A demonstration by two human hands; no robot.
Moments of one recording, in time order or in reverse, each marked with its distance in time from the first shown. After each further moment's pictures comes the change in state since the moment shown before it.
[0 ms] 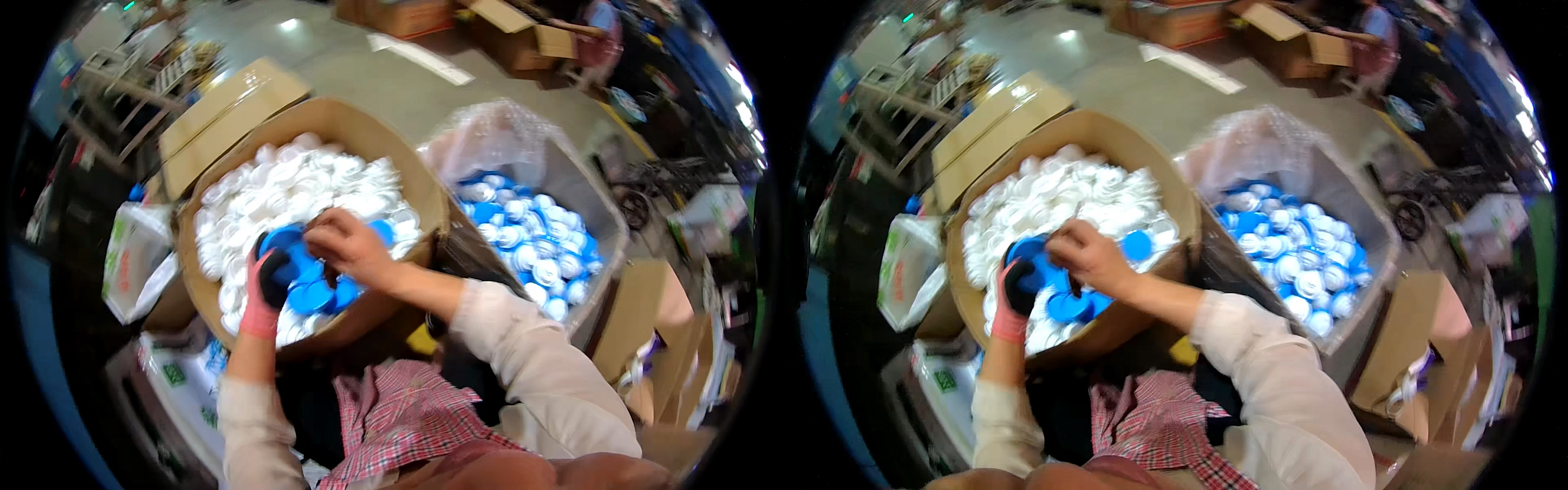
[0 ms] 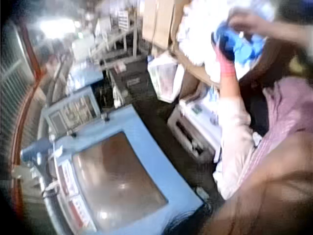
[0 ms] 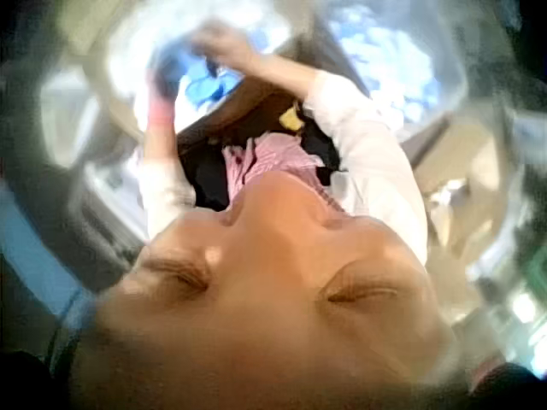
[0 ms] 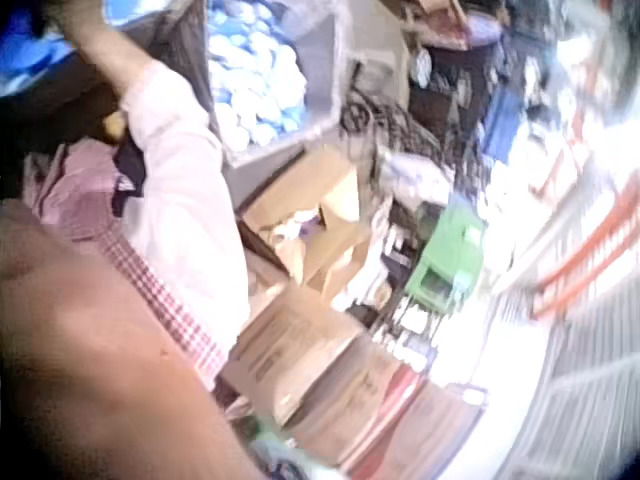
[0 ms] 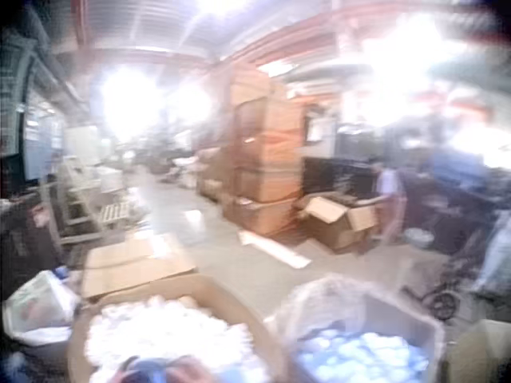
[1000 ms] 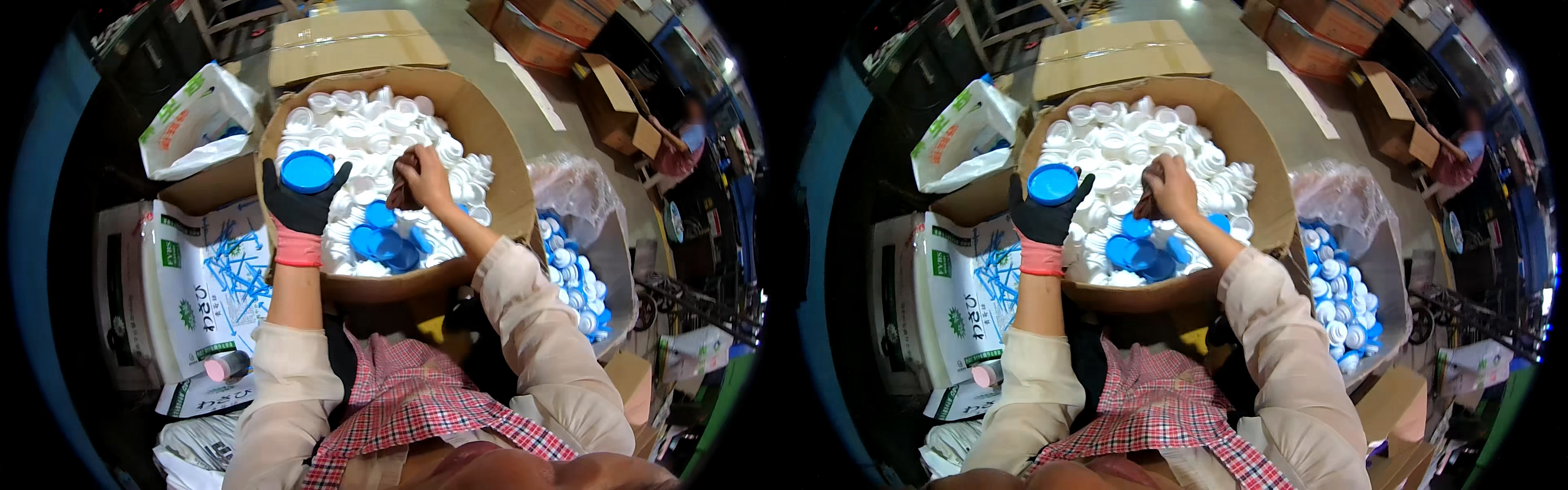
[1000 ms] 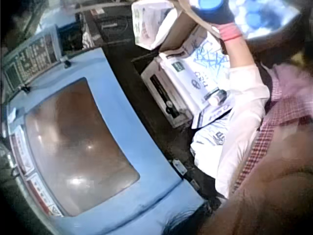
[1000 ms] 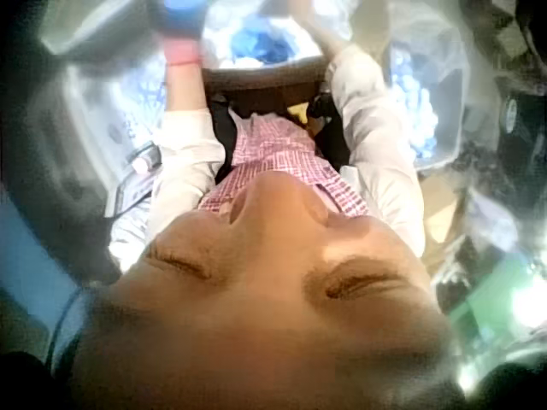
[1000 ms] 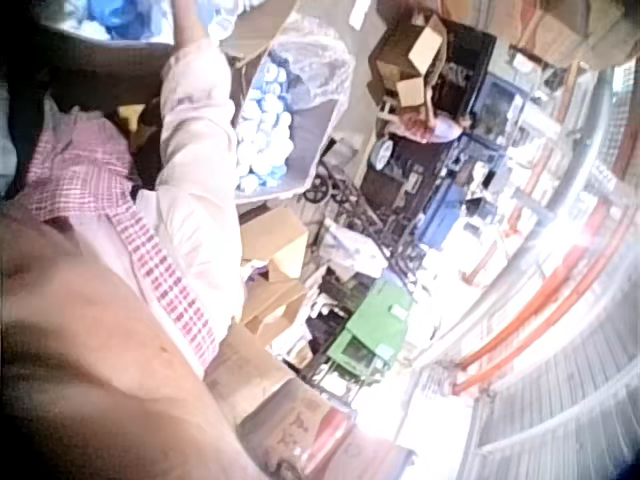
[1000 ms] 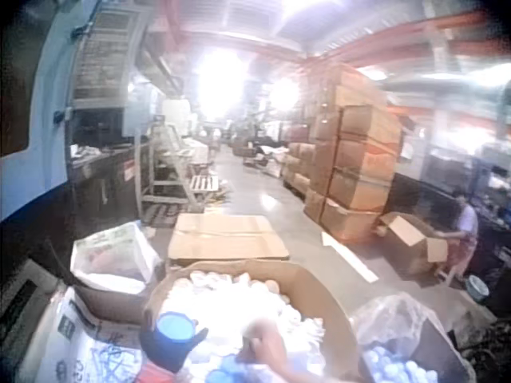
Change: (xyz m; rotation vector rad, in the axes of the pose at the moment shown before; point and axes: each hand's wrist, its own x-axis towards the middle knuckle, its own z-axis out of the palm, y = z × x) left_hand -0.063 0.002 -0.088 -1.407 0.663 0.043; right_hand 0.033 0.051 0.109 -0.192 -0.193 0.359
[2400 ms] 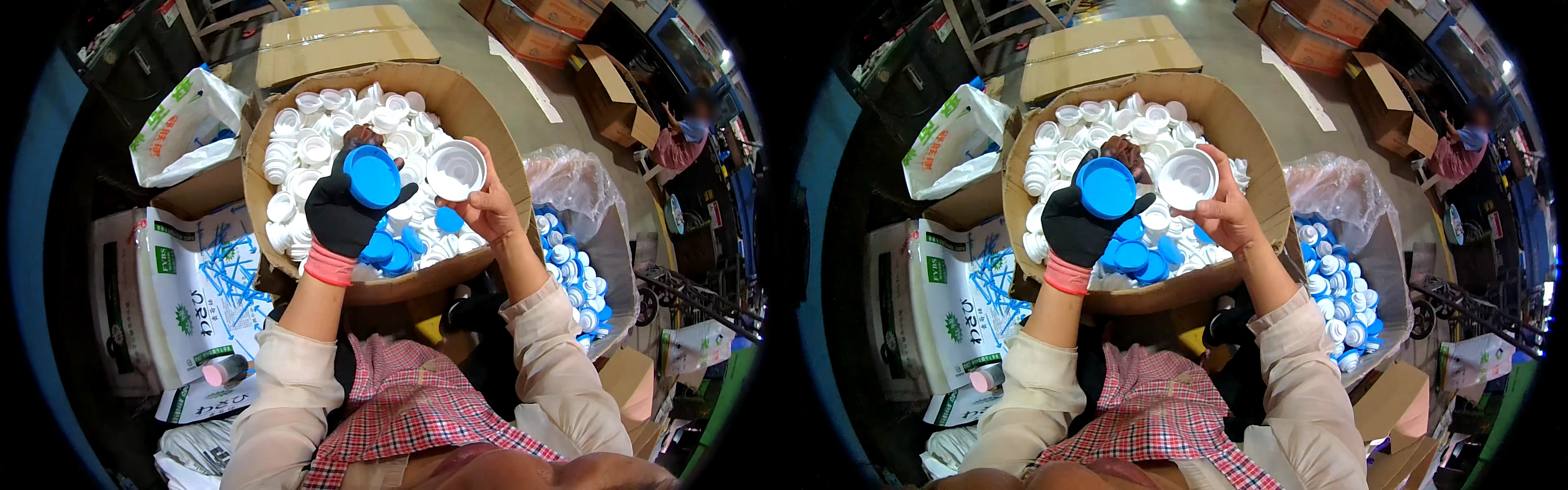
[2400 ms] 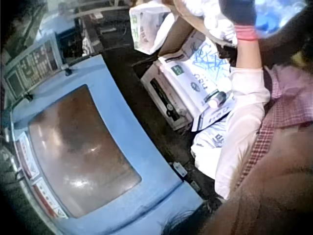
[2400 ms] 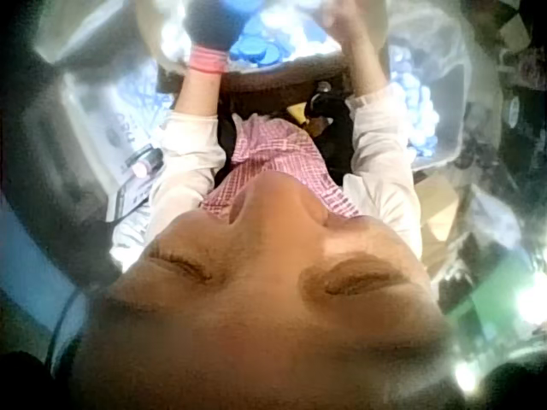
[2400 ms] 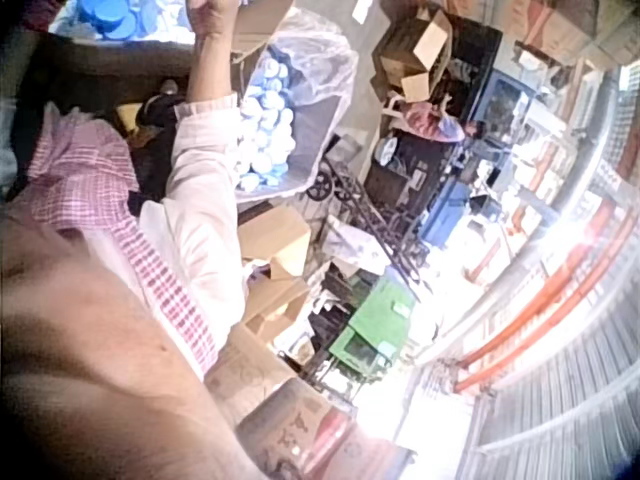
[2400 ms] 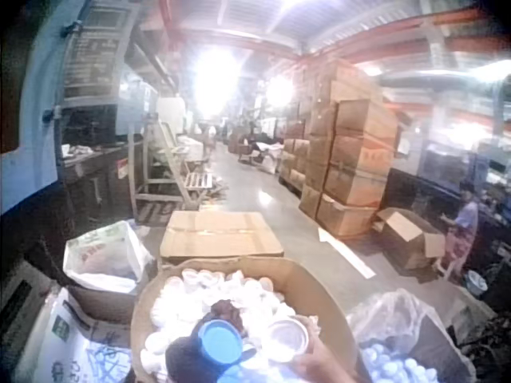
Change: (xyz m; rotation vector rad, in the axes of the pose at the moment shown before) left_hand -0.019 -0.077 0.037 -0.145 -0.316 -0.319; right_hand -0.035 -0.033 -0.125 1.498 -0.297 0.309
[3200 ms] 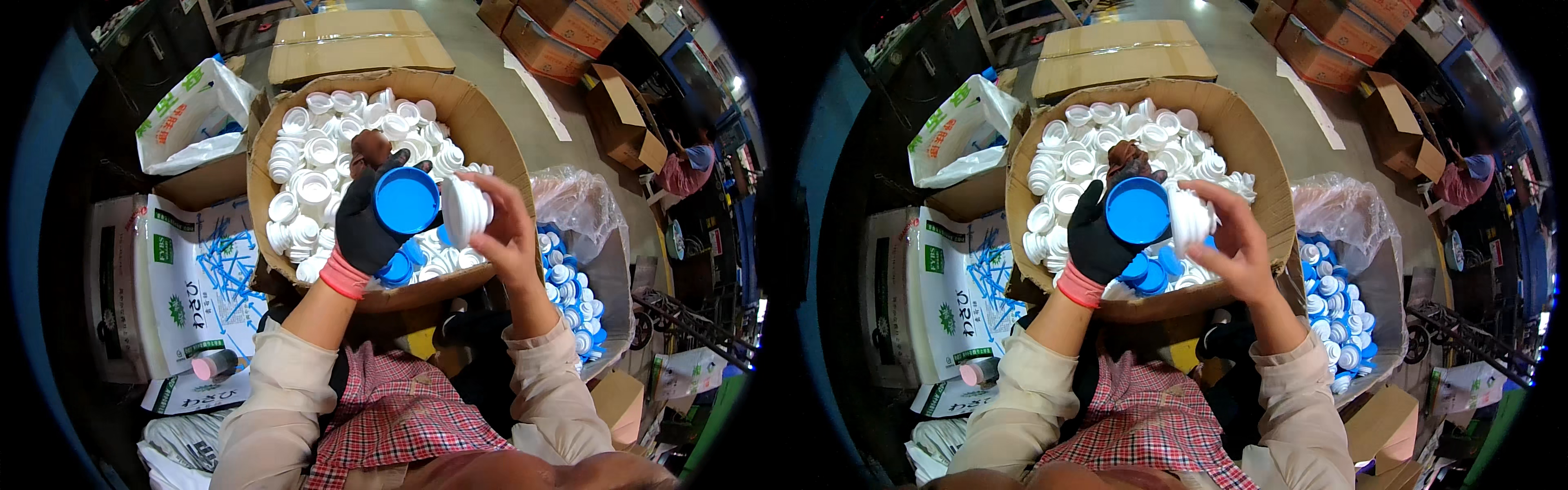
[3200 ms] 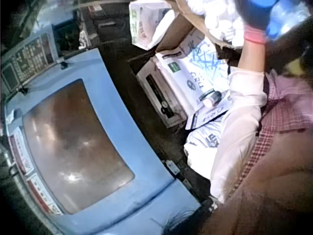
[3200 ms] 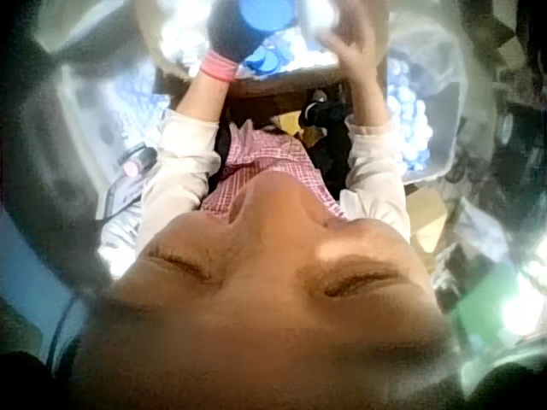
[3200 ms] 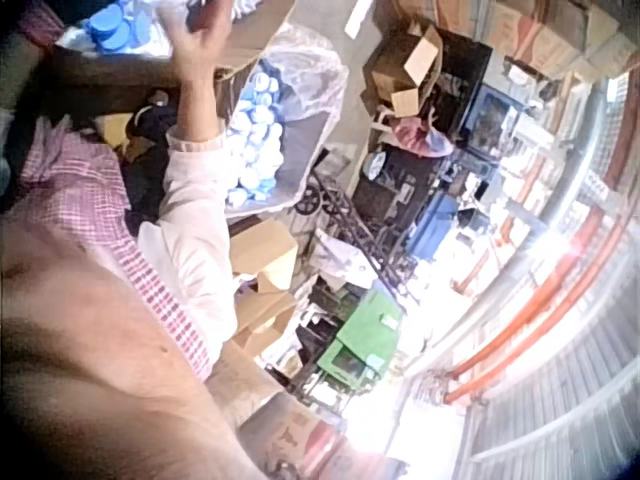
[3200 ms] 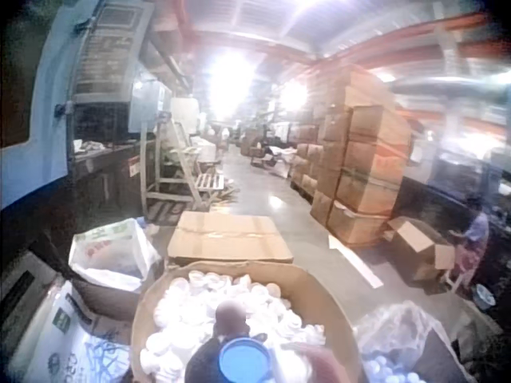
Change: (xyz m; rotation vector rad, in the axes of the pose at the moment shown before) left_hand 0.004 -0.031 0.012 1.683 -0.101 0.469; right_hand -0.024 -0.020 0.032 -0.751 -0.108 -0.319
